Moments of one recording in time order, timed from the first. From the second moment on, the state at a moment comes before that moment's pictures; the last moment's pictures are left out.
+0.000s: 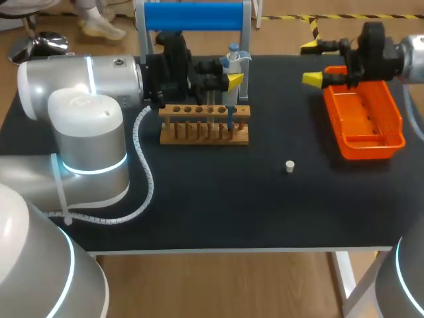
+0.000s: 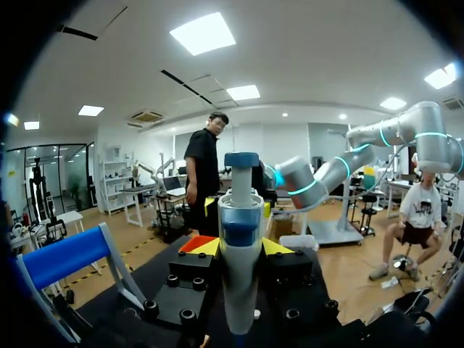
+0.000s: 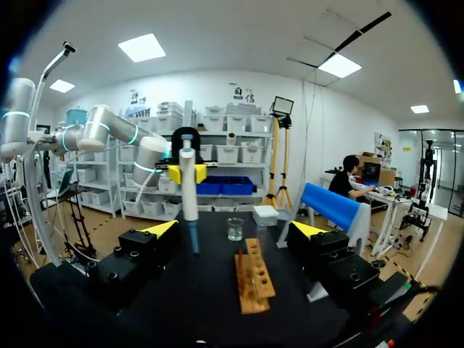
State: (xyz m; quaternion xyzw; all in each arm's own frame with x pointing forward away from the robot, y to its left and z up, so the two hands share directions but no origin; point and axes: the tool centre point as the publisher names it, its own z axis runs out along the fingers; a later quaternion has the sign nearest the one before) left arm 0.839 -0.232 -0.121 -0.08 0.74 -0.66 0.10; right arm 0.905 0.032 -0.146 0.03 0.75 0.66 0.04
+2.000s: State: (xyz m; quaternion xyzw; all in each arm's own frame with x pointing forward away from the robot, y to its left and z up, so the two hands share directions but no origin) left arm 0.839 -0.232 -0.121 -0.08 0.74 -0.66 0.10; right arm 1.092 0.144 -0.164 0.05 0.82 0.56 0.07
